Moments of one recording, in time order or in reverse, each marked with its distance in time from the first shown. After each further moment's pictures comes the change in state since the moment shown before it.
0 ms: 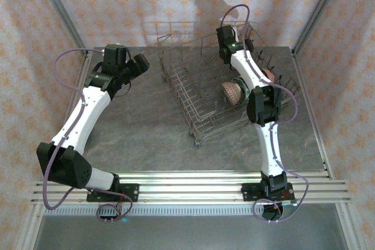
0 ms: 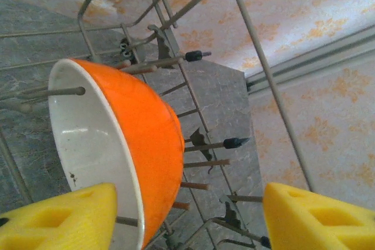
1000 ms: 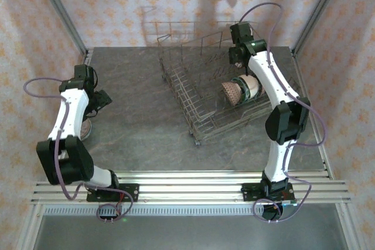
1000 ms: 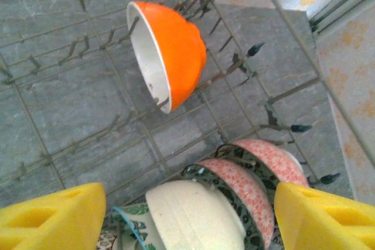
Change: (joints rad) left arm 0.413 0.062 -0.132 -0.456 -0.110 0.179; right arm -0.006 -0.451 -0.355 -0.179 -0.346 0.330
